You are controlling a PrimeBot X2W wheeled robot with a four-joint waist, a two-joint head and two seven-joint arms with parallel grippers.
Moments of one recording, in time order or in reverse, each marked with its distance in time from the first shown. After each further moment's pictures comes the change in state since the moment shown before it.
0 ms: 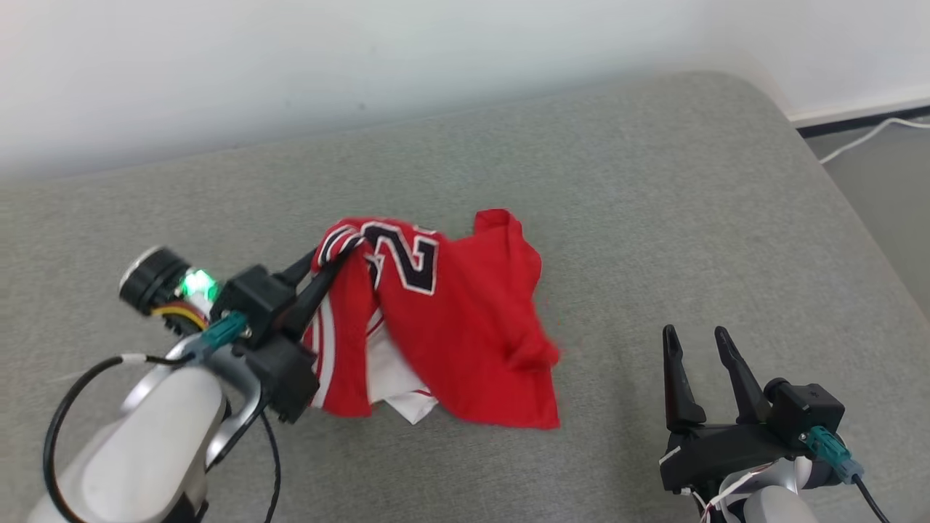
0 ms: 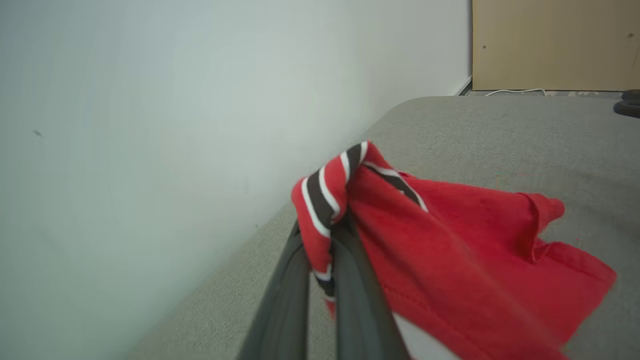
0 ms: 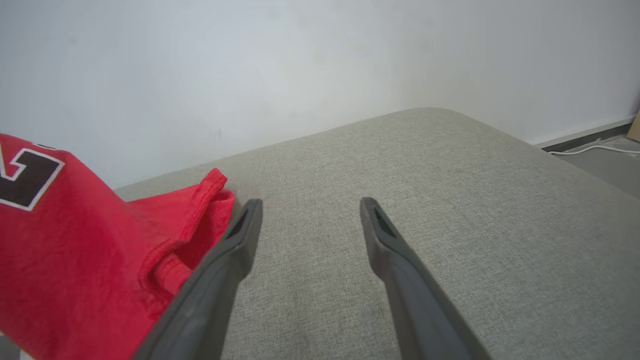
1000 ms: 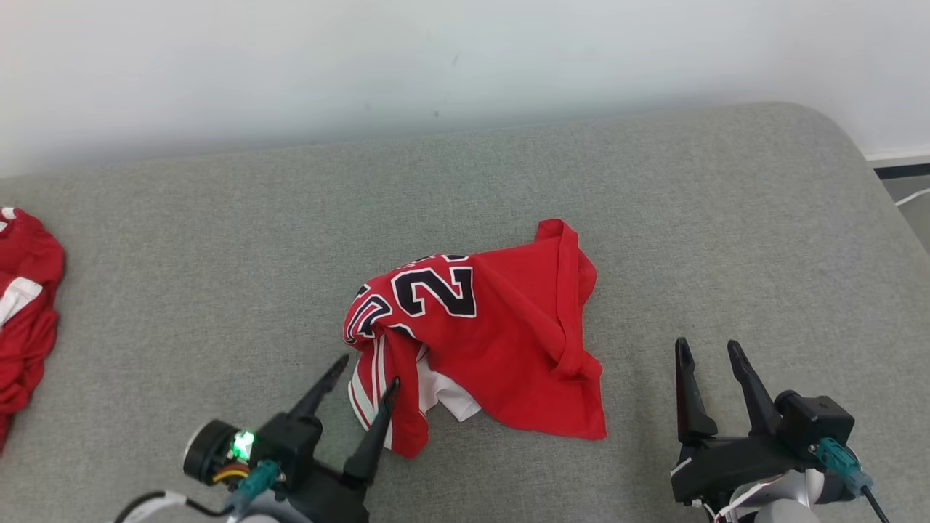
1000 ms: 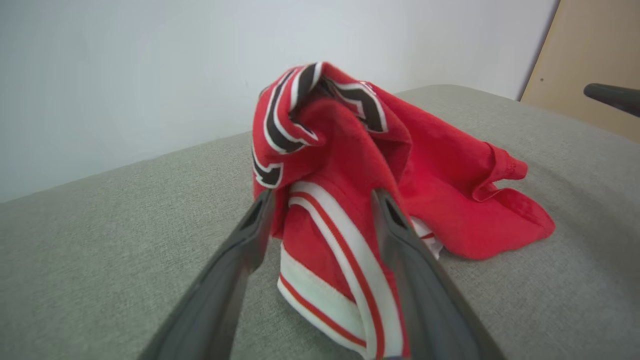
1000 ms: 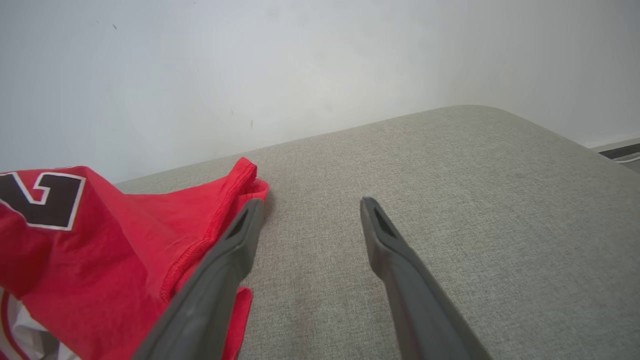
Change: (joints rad) left arm 0.306 -0.131 0.026 0.046 -0.097 0.147 -0.155; right arm 0.025 0.000 -0.027 -0.009 -0.022 0.000 0.013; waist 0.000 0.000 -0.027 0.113
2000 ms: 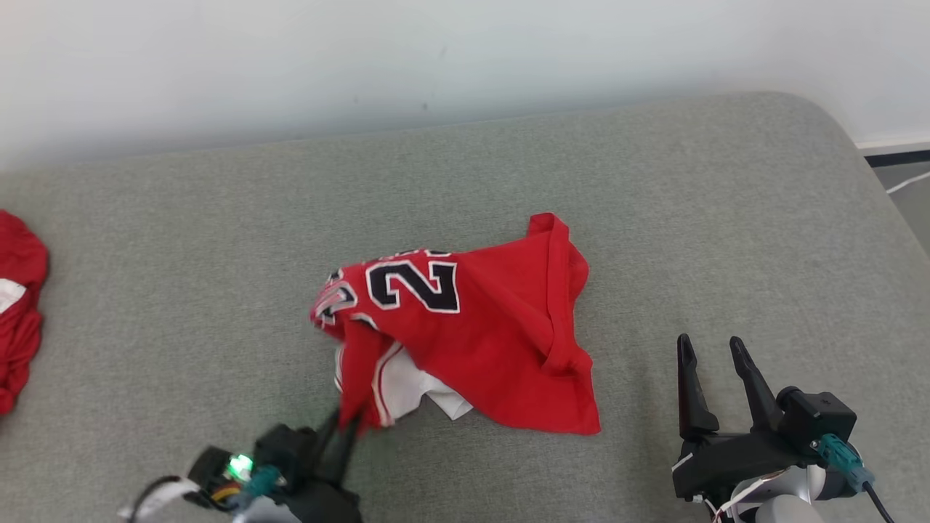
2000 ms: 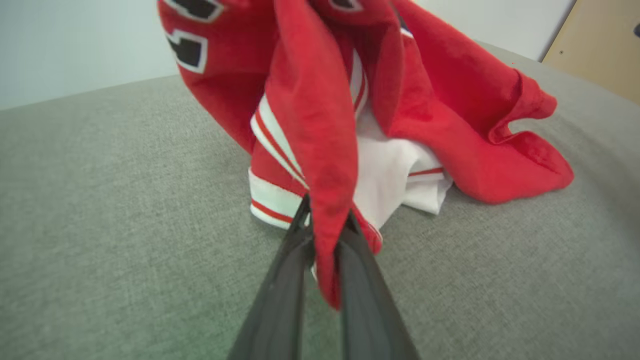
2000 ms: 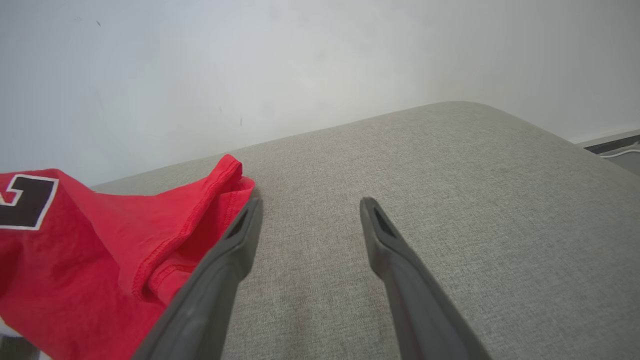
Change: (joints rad) left arm 0.035 -0.053 0.009 0.129 -0.027 0.007 -0.002; right arm -0.003 0.000 -0.010 0.000 -0.002 0.000 0.001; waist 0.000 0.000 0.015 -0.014
